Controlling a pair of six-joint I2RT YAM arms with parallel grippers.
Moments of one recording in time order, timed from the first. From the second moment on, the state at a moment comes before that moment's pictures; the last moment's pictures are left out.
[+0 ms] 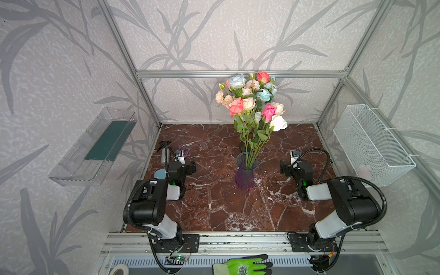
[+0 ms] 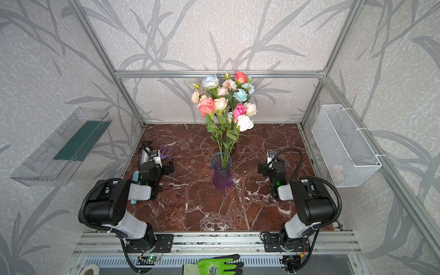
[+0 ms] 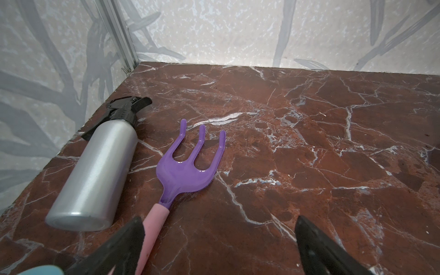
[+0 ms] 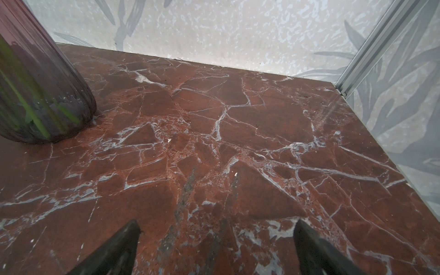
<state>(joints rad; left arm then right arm) 0.03 1.59 0.36 0.87 -0.07 -0.02 0.12 1.60 0.36 0.89 0.09 -0.07</state>
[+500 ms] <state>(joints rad) 0.03 1.59 0.36 0.87 -0.06 -0.02 0.12 1.60 0.36 0.88 0.10 -0.08</state>
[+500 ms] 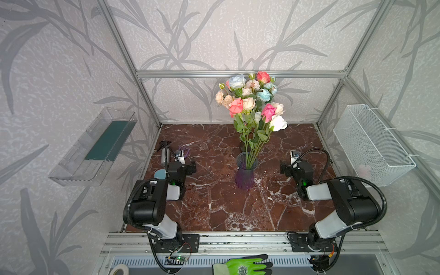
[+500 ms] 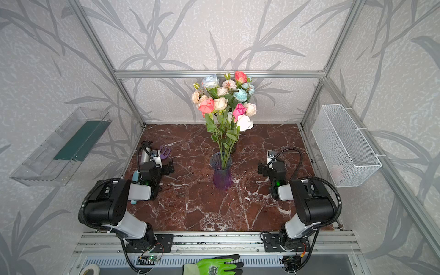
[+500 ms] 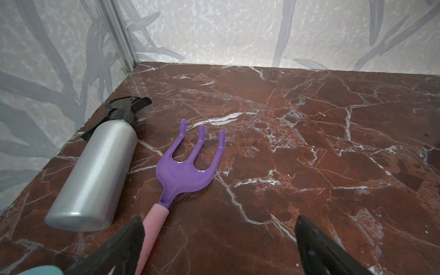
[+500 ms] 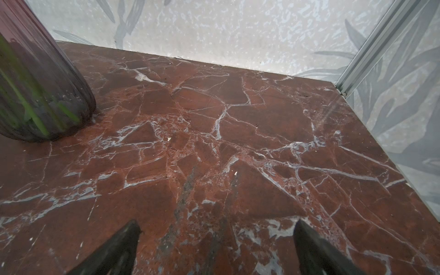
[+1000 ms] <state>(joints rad) 0.03 1.59 0.36 0.87 -0.06 -0.02 0.11 1.60 0.36 0.90 -0.01 -0.10</state>
